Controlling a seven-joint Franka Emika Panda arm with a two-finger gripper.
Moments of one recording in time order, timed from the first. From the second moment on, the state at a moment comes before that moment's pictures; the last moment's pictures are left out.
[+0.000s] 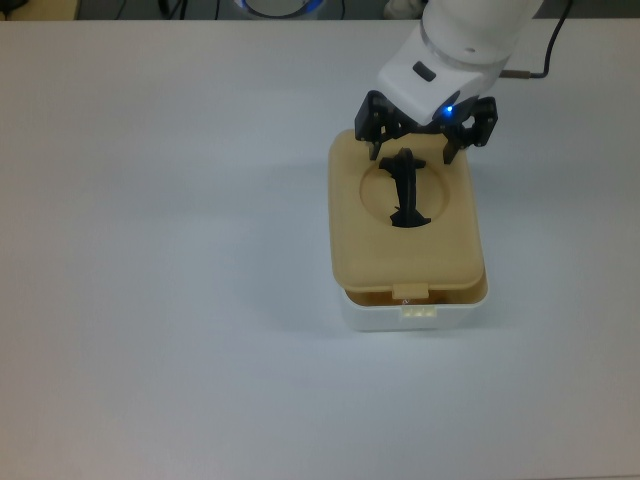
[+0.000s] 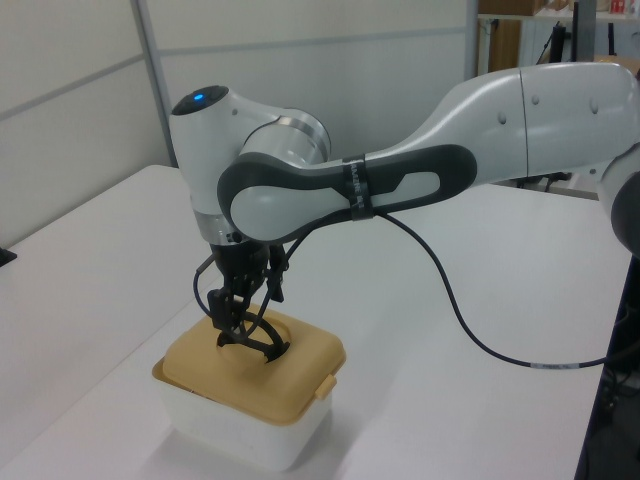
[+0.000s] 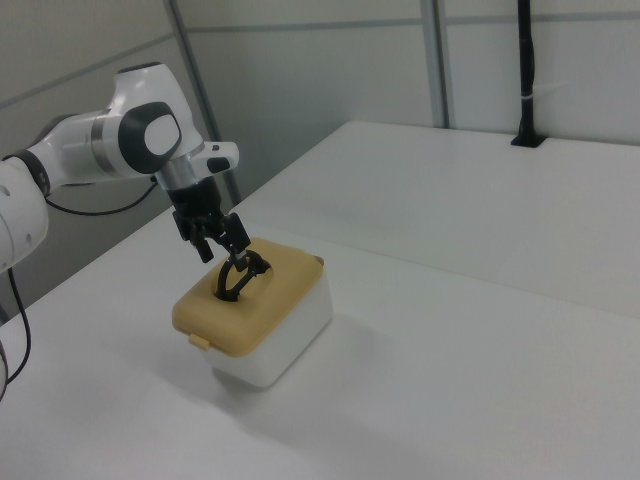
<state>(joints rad) 0.31 0.39 0.08 -1.31 -0.13 1.68 0.35</state>
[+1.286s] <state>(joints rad) -0.01 0.24 0.07 -1.33 -0.13 1.46 0.00</state>
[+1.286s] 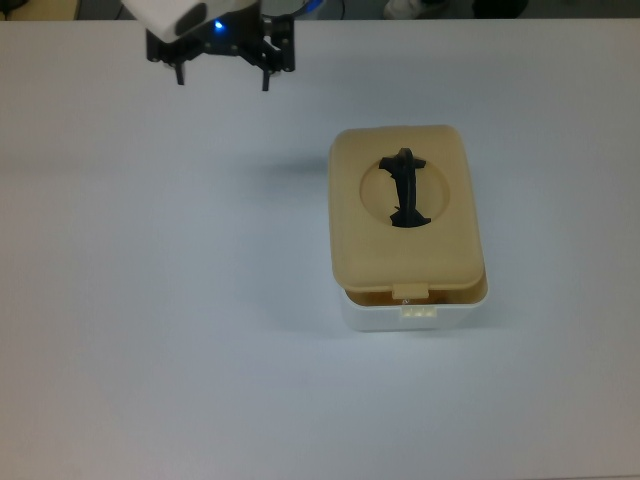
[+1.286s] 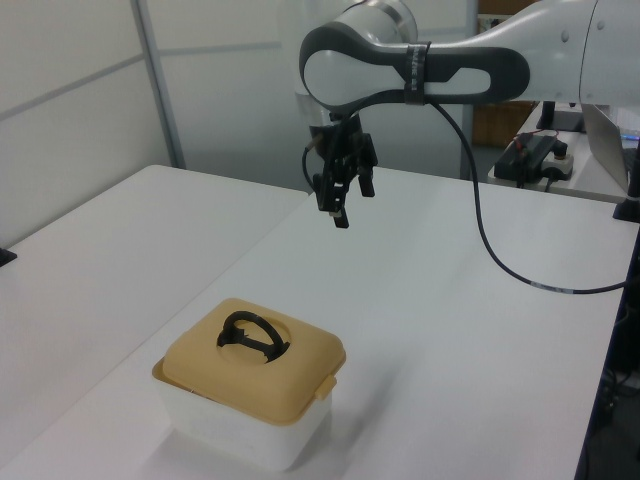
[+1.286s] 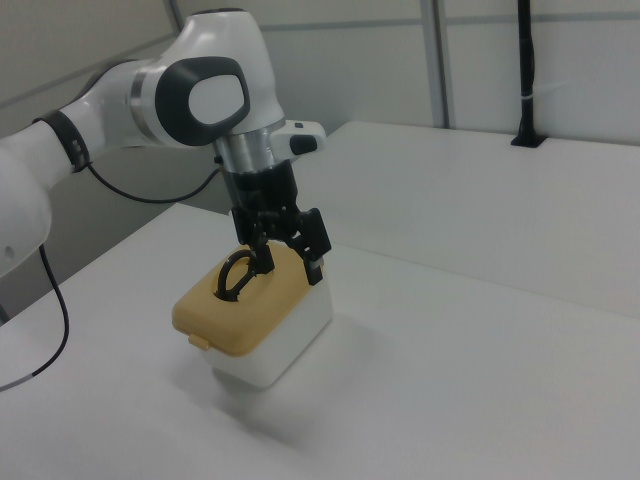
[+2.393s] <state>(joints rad) -0.04 0.10 0.04 -1.43 -0.12 1.46 -0.02</state>
